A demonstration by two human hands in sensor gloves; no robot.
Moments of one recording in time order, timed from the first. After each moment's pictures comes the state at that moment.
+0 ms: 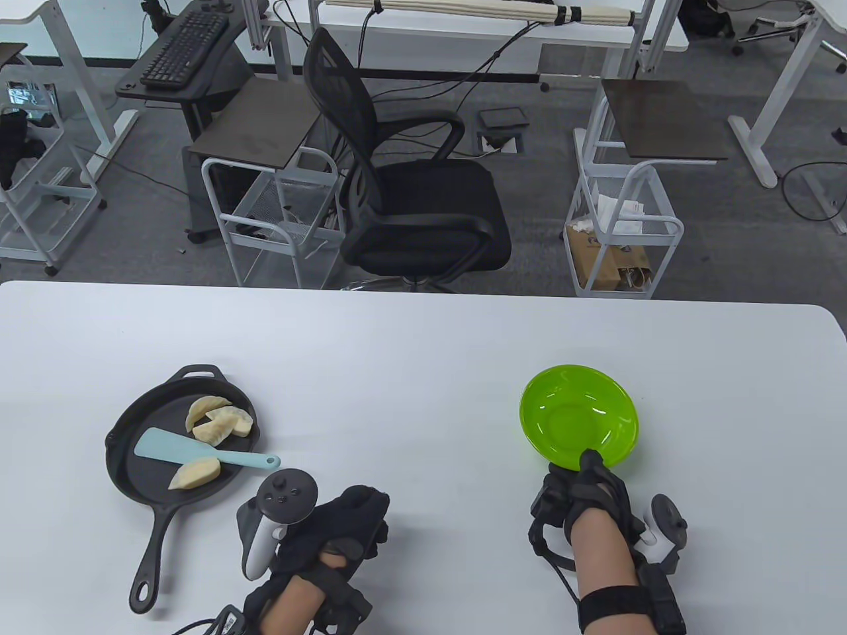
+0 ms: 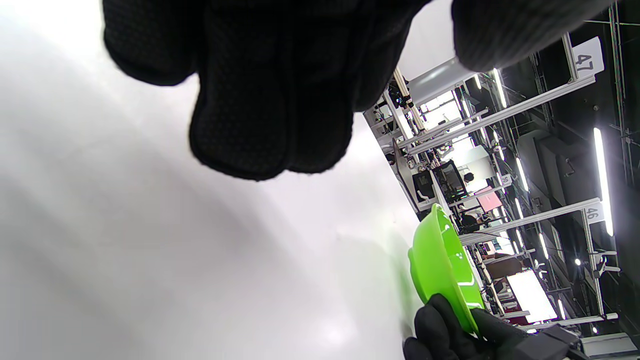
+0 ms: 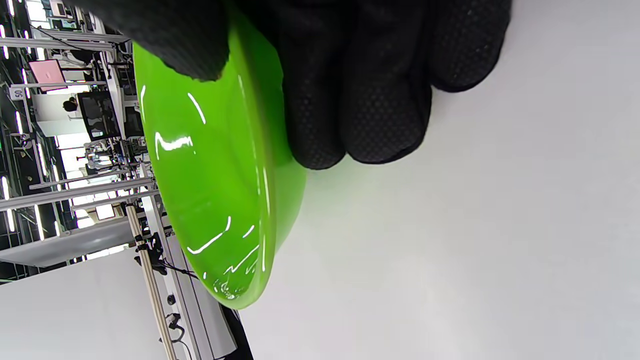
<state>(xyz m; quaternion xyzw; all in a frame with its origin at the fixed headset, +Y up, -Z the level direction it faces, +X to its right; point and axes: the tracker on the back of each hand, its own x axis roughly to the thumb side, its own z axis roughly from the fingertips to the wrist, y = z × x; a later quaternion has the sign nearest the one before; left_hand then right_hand) -0.180 -0.746 -0.290 -0.17 0.01 0.46 0.87 0.242 -0.810 -0.315 -0.43 0.01 0.51 0.74</state>
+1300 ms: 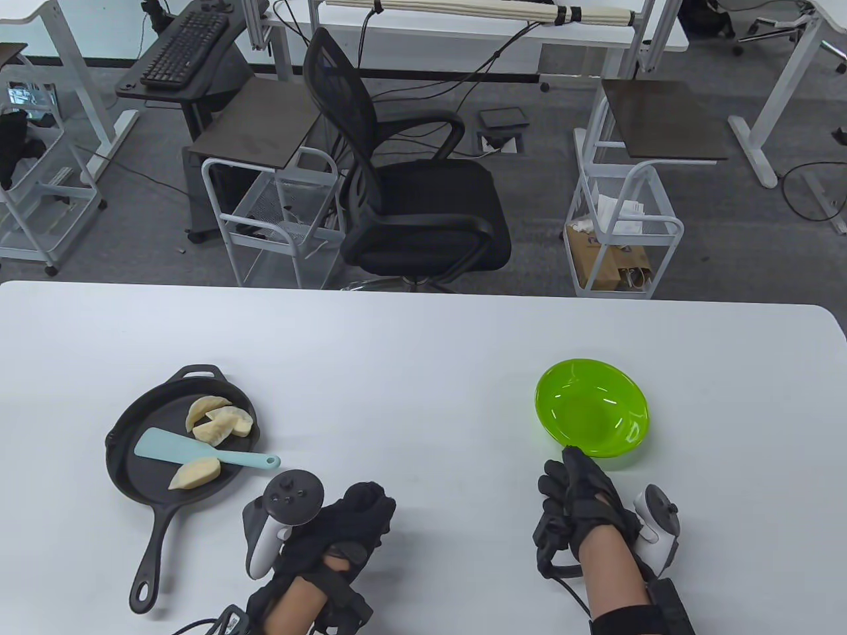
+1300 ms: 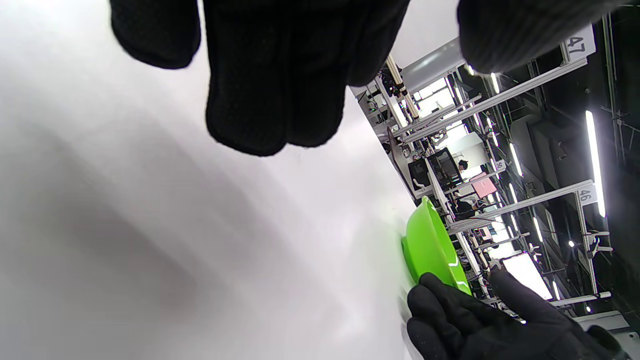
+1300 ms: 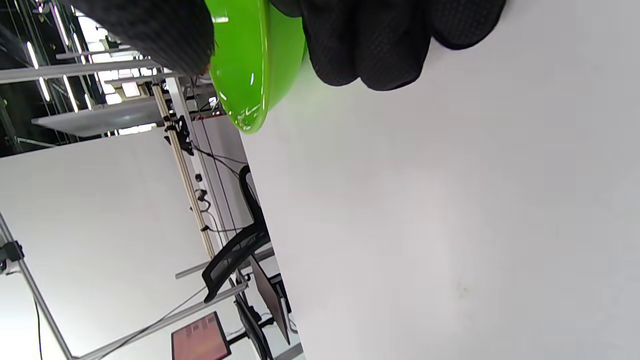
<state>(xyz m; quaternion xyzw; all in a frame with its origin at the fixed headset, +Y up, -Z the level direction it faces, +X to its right) -0.173 -0.747 -0.290 -0.18 -0.01 0.45 0.88 0.229 -0.800 -0.313 -0.26 0.10 0.57 0.77</state>
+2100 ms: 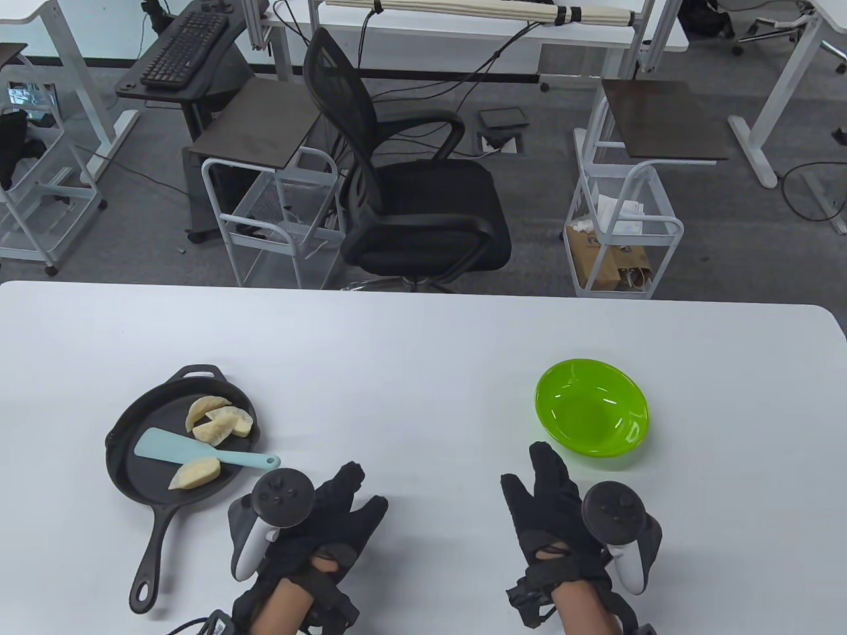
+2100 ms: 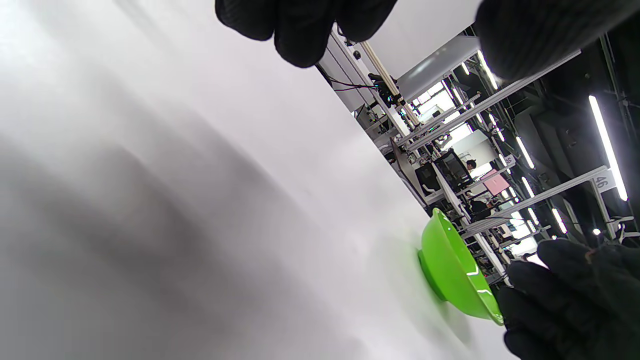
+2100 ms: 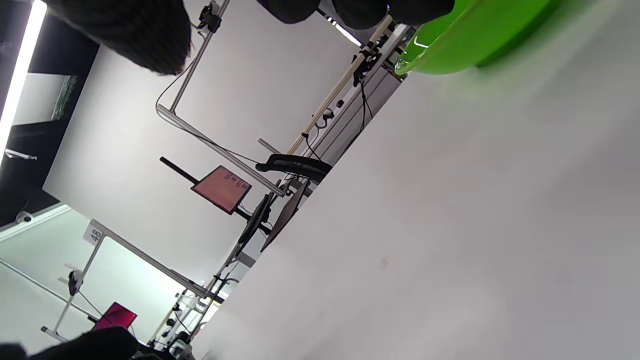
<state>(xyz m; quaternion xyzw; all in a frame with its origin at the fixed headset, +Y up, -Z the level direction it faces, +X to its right) -0.186 -0.725 -0.283 -0.15 0.00 0.40 0.91 0.172 -0.731 -0.279 0.00 -0.02 0.89 0.46</state>
